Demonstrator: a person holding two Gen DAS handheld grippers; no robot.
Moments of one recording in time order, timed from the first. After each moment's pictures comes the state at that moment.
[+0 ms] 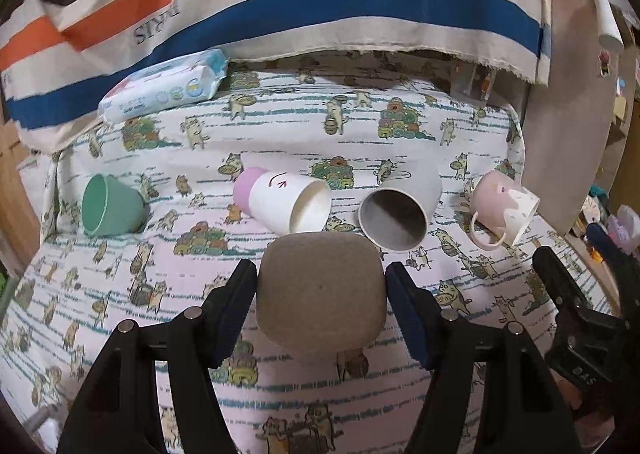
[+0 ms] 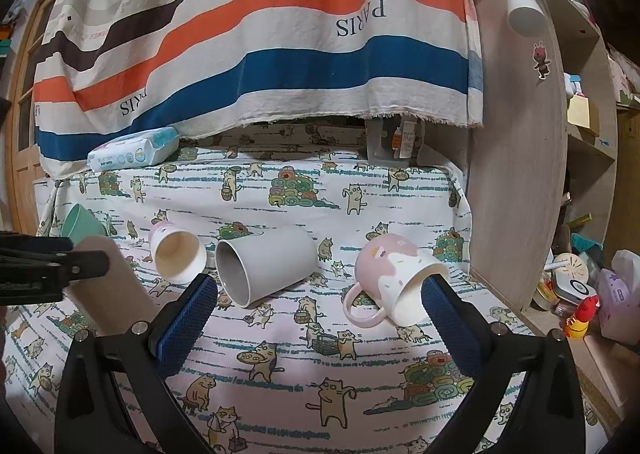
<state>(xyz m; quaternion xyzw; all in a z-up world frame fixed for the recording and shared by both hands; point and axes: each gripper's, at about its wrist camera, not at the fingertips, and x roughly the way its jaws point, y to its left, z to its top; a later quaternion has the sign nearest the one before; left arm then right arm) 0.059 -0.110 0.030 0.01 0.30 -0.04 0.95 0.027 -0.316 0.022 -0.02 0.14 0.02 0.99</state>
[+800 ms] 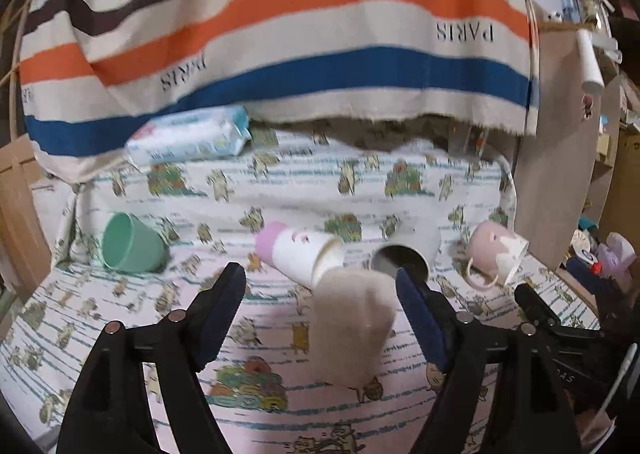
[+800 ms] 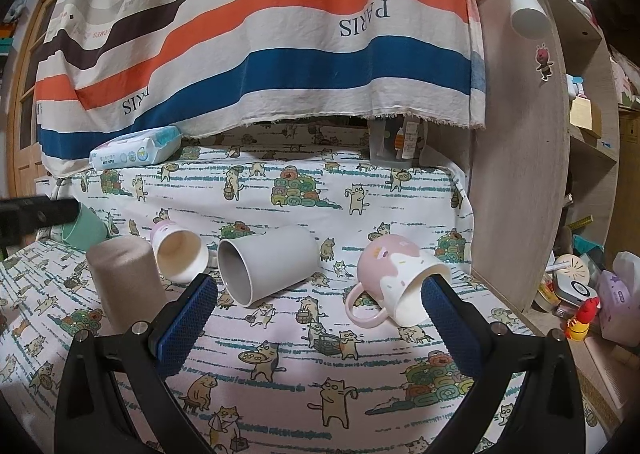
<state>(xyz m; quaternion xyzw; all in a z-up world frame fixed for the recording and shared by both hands) 0.026 -0.074 0.063 -0.01 0.20 -0.05 0.98 0.027 -0.315 0.023 -0.02 0.14 0.02 0.99</state>
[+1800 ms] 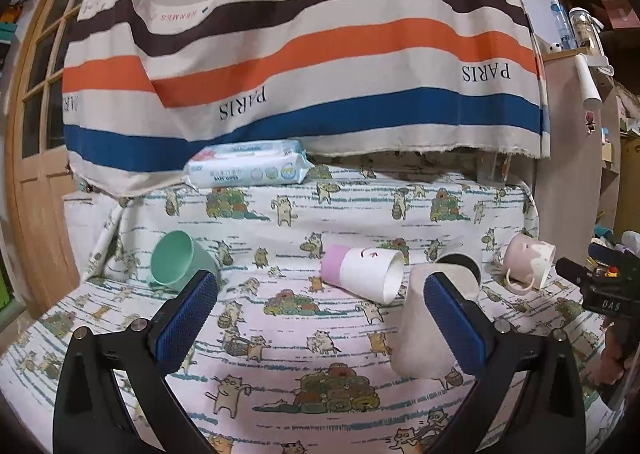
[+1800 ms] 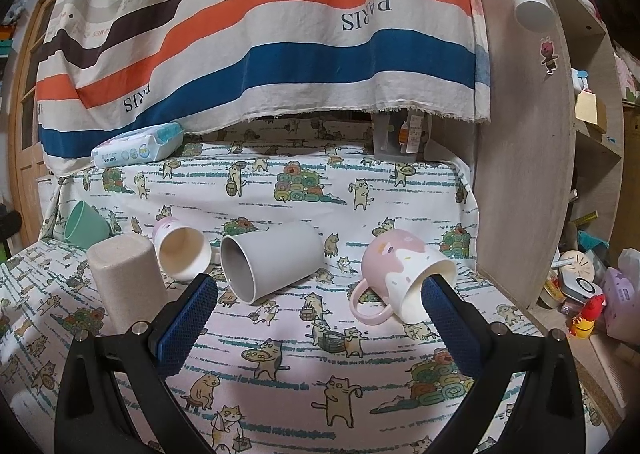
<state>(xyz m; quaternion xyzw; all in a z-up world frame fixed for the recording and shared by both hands) -0.009 -0.001 0.026 -0.01 0.11 -0.03 0.99 0.031 -0.315 0.019 -0.02 0.15 0.03 0.99</state>
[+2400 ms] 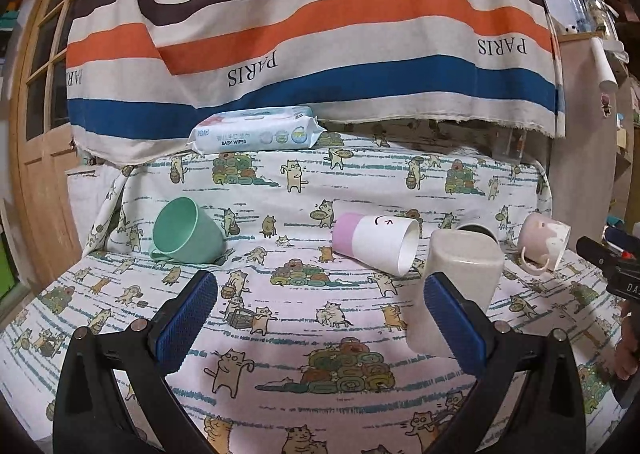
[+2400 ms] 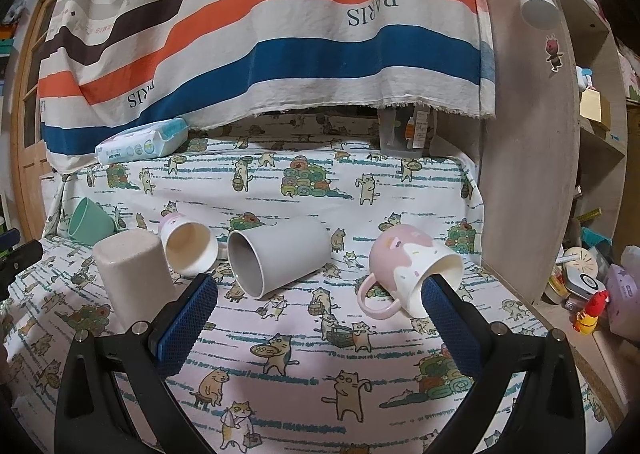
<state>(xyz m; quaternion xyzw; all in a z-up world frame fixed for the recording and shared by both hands) 0.002 0.000 0.005 -0.01 0.15 0.00 0.99 0.028 -0.306 0.019 -0.02 0.16 0.03 0.99</state>
